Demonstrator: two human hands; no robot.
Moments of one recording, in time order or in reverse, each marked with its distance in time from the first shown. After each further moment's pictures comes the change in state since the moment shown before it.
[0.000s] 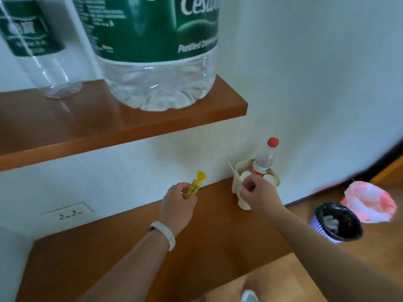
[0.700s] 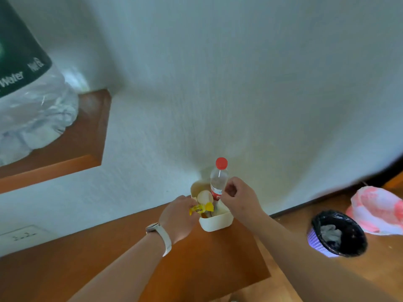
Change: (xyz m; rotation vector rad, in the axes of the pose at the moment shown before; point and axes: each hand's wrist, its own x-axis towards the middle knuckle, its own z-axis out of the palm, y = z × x) left_hand 0.032 0.112 0.147 0.495 -0.242 0.125; right_hand 0.099 0.102 -0.081 0.226 -0.108 -0.069
